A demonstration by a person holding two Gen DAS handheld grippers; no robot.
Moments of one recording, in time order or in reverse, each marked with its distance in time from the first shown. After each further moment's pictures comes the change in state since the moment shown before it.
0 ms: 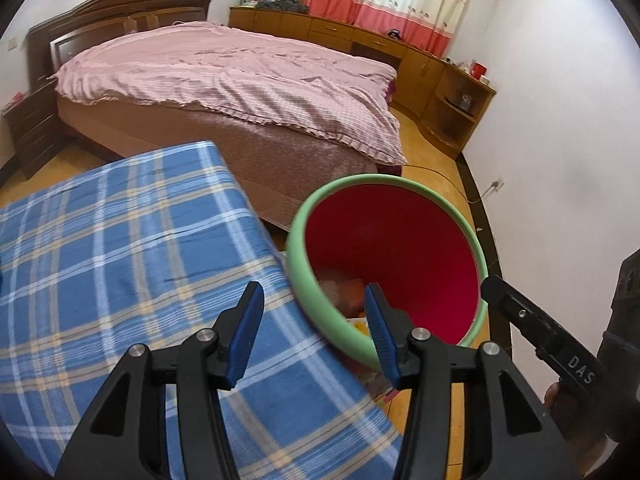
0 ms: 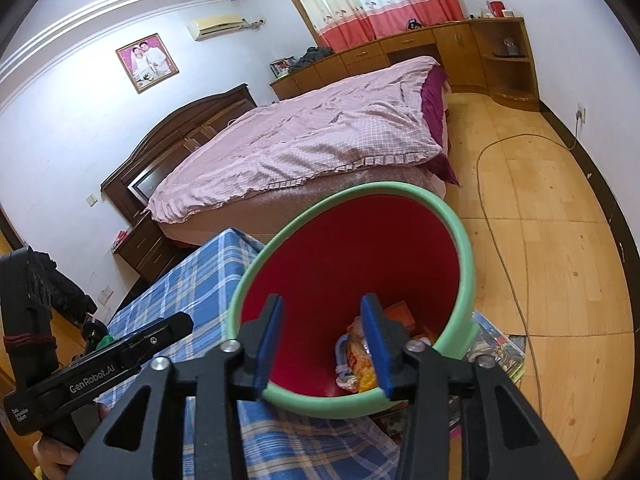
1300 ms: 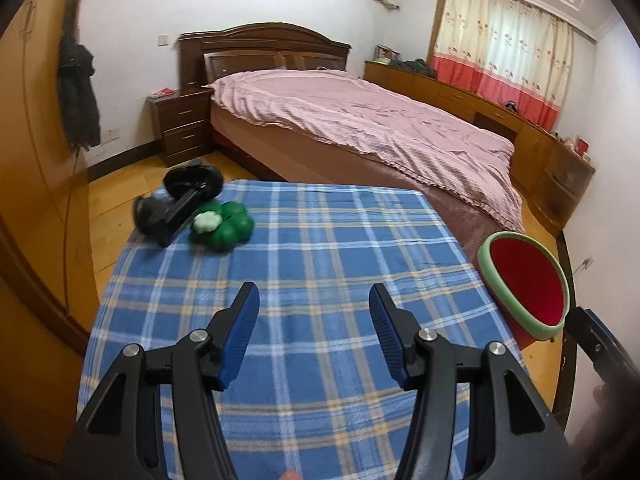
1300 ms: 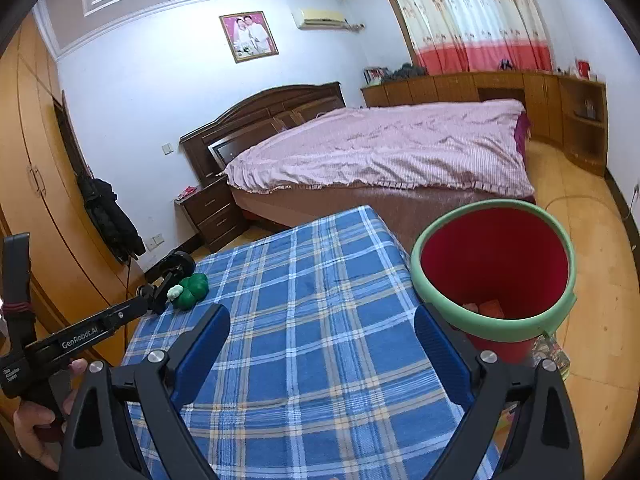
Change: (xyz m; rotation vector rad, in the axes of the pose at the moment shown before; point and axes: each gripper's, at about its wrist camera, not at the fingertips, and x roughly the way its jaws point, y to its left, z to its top) left arm -0.196 0.147 -0.091 -0.217 -0.221 0.402; right arm -0.068 0.170 -0.085 -0.279 -0.048 0.162
